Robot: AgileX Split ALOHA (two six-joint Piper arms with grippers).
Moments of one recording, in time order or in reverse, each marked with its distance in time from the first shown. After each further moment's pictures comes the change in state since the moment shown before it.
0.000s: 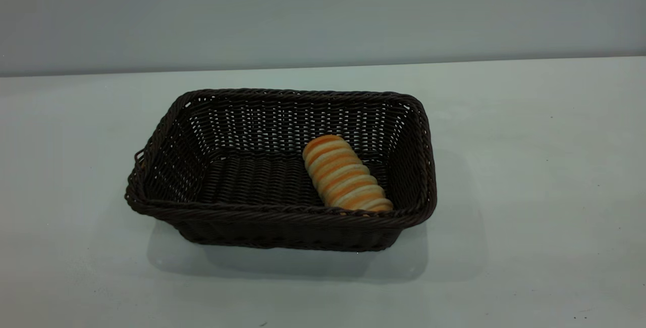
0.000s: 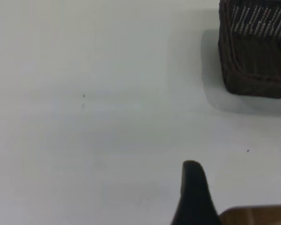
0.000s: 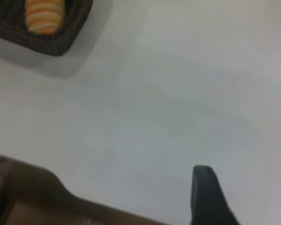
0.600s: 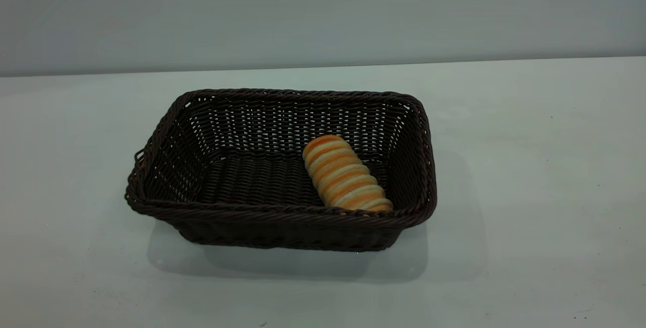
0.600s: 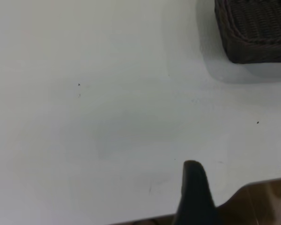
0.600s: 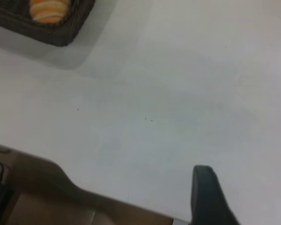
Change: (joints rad) left arm 0.000 0.000 0.058 -0.027 -0.013 0.131; right arm 0.000 0.000 0.028 0.013 -0.003 -0.002
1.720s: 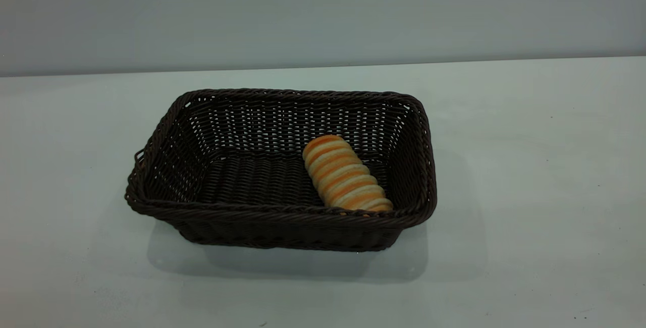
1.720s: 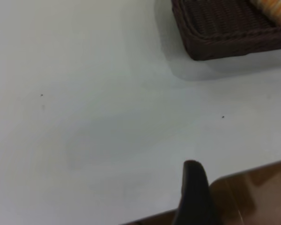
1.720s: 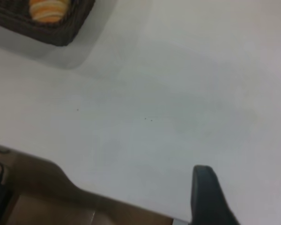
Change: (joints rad) left arm 0.017 -0.001 0.000 -0.115 -0.004 0.090; right arm -0.011 -0.001 0.000 0.000 0.000 0.000
